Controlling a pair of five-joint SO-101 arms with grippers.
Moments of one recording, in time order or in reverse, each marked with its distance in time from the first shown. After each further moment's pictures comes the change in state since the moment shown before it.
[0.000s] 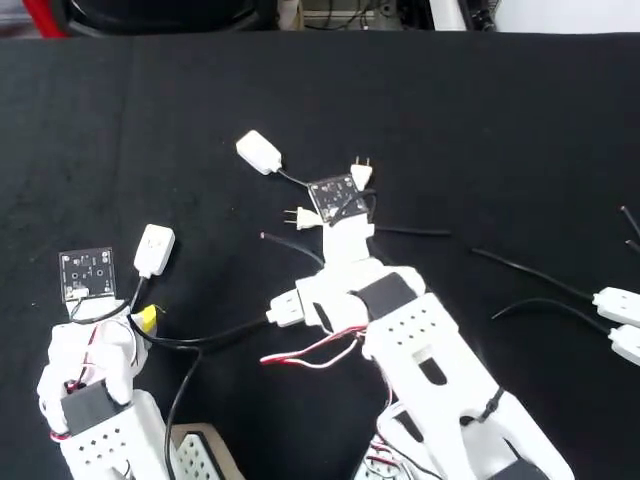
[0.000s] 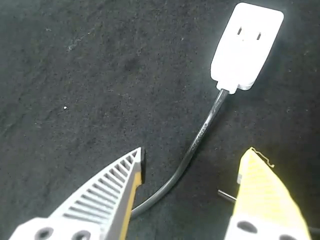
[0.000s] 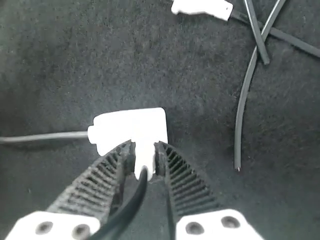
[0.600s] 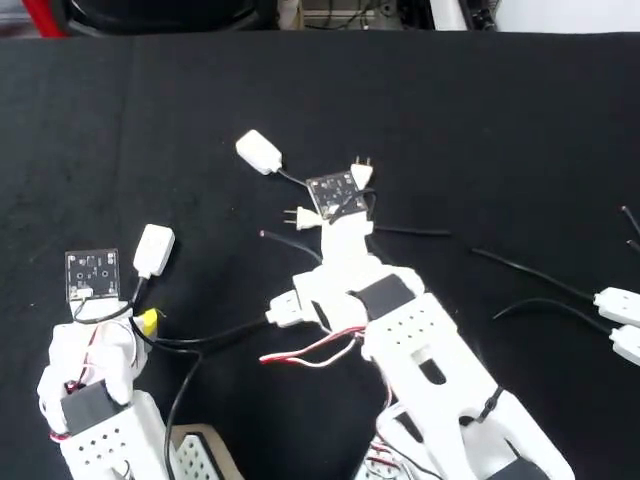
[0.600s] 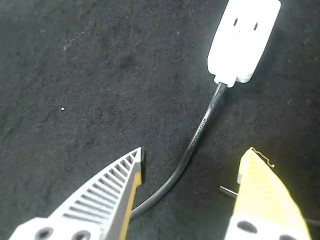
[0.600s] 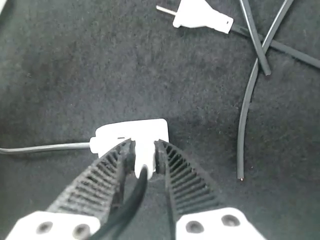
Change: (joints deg) left arm 0.0 0.0 1.1 -0.1 -2.5; right arm 0.1 0.4 0.9 -2.7 0.0
